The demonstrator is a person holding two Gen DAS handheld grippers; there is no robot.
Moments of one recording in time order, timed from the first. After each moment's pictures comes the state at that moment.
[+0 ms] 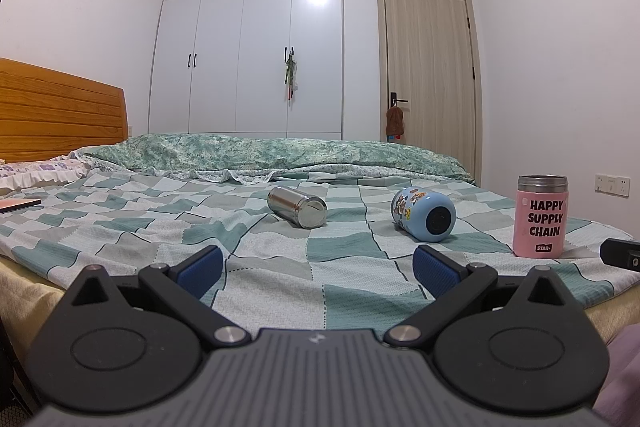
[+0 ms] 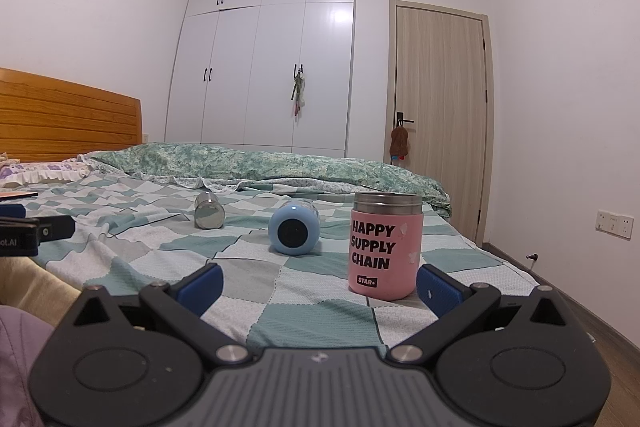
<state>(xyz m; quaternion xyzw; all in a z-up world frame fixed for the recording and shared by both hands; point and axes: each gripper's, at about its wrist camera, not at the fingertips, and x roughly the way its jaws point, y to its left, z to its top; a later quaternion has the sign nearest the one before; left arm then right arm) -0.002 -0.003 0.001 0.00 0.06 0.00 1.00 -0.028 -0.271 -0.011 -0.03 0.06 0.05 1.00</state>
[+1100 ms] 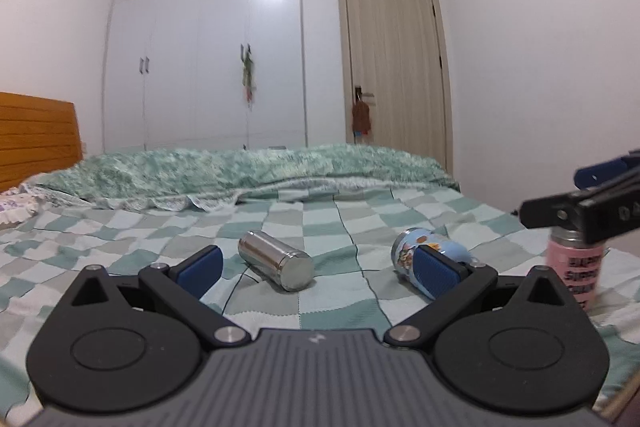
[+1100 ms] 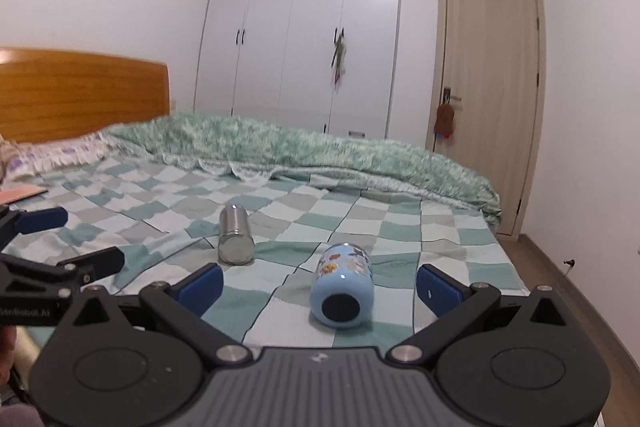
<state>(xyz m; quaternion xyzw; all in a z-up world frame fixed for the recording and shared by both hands) 0.136 0.019 0.072 0.03 0.08 -0.07 0.99 0.137 -0.201 0.107 -0.06 0.15 0.10 0.98</state>
